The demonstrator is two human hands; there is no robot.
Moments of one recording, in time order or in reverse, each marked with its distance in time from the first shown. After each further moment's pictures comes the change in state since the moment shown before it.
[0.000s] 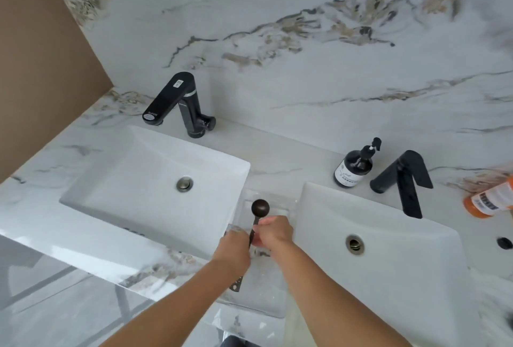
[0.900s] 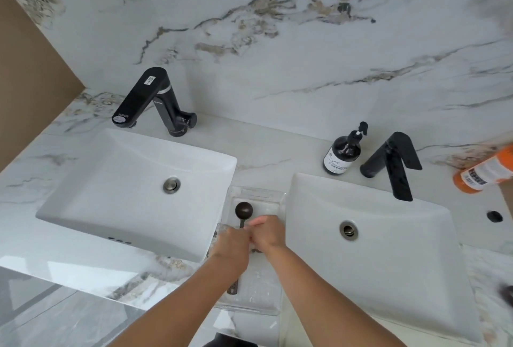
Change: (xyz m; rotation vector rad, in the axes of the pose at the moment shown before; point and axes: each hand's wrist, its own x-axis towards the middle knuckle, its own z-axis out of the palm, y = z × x) left_hand 0.010 0.023 0.000 0.309 -0.042 0.094; right_hand 0.007 0.016 -0.008 -0.200 -0.020 -0.154
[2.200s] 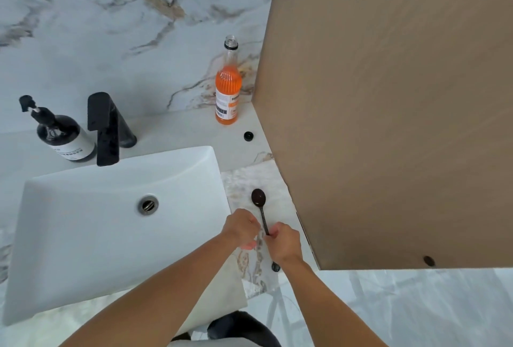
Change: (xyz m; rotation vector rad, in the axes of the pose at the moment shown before) left_hand -0.037 0.537 0.053 -0.803 -0.440 0.188; right_hand -0.099 0.364 -0.439 -0.125 0.417 0.332
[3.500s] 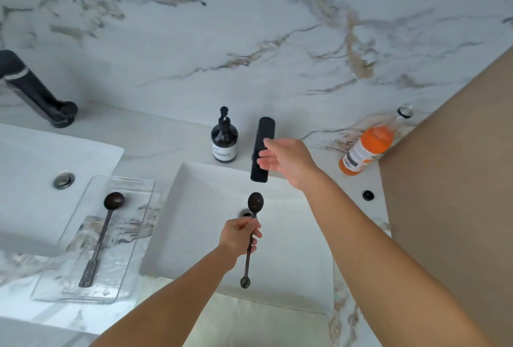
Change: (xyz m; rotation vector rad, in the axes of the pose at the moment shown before) left_hand -0.022 -0.128 -0.198 -0.914 0.390 0.018; right_hand -0.007 -0.380 0.045 0.600 -0.510 -0.347
